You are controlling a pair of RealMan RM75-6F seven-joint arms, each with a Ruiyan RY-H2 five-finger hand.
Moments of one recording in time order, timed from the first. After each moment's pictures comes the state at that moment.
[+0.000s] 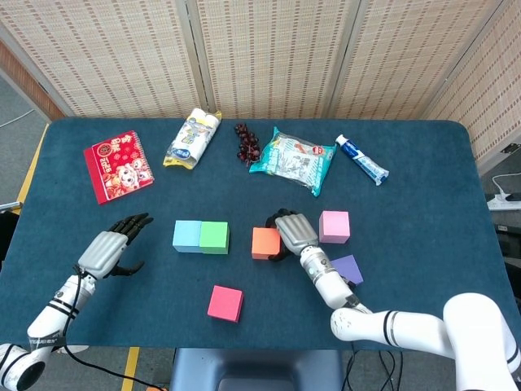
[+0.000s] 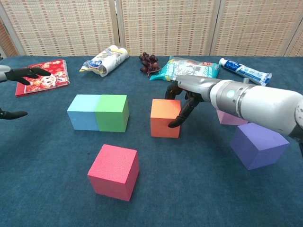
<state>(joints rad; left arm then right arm) -0.54 -1.25 -0.02 -1.43 1.48 1.05 -0.25 0.94 -1.69 0.23 -1.42 -0.72 0.86 -0.47</state>
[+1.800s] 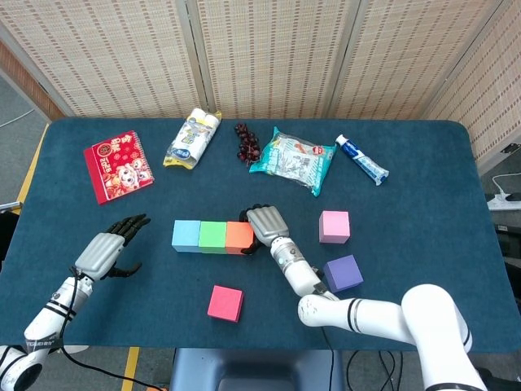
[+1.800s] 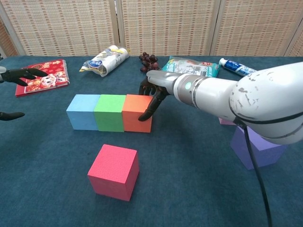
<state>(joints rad) -0.53 -1.25 -0.02 -1.42 1.50 1.07 -0.29 1.12 -1.81 0.29 -1.24 -0.59 0.80 -0.49</state>
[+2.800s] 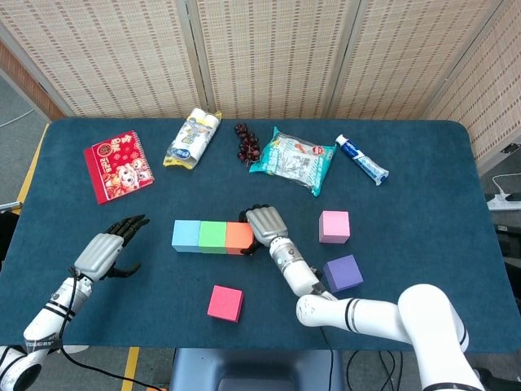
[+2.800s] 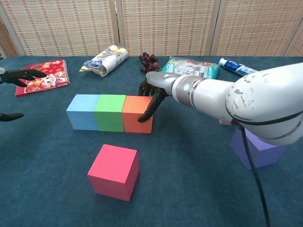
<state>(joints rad) -0.52 -1.25 -0.01 -1.41 1.51 1.07 -0.30 1.13 -1.83 0.28 -1.22 -0.57 0.80 -0.50</state>
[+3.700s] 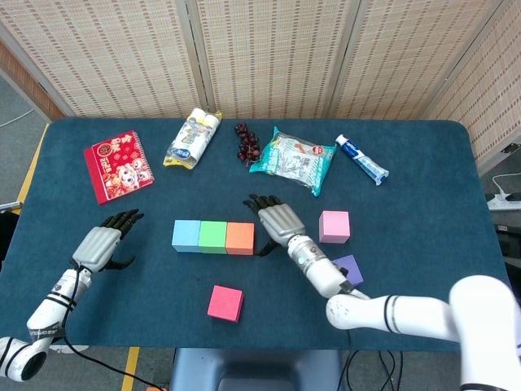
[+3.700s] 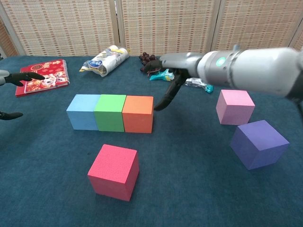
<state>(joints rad) -0.55 -1.31 -0.04 -1.29 1.43 1.00 -0.21 1.06 -1.52 0.26 -1.57 -0.62 0.80 -0.47</state>
